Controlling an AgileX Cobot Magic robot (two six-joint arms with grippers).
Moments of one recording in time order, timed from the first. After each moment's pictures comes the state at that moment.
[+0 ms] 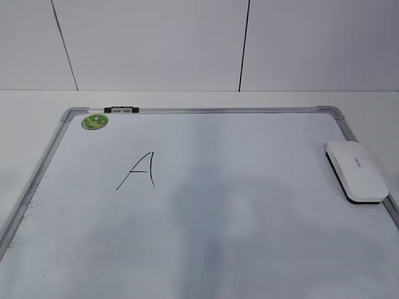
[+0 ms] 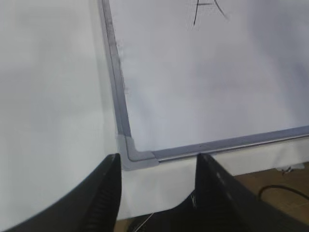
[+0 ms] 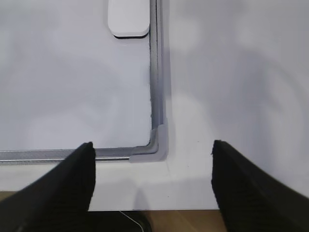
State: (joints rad) left arm 0.00 0.39 -0.69 -0.27 1.26 0.11; right arm 0.07 0.37 -0.69 -0.07 1.26 0.07
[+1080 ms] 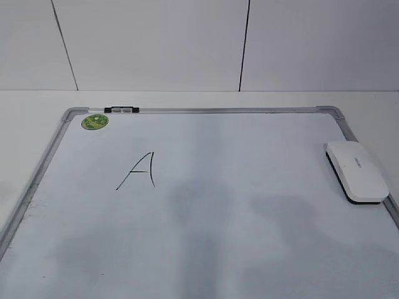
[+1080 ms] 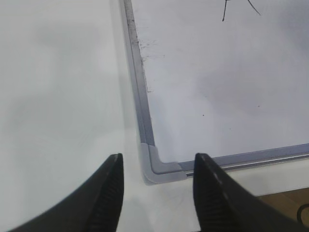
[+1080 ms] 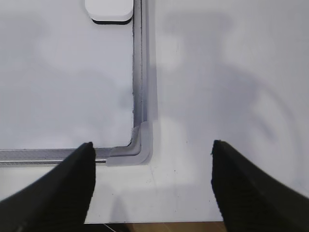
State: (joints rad) left arm -0.02 0.33 -0.50 -0.21 1.10 0.11; right arm 0.07 0.28 -0.50 -0.12 1.14 0.06
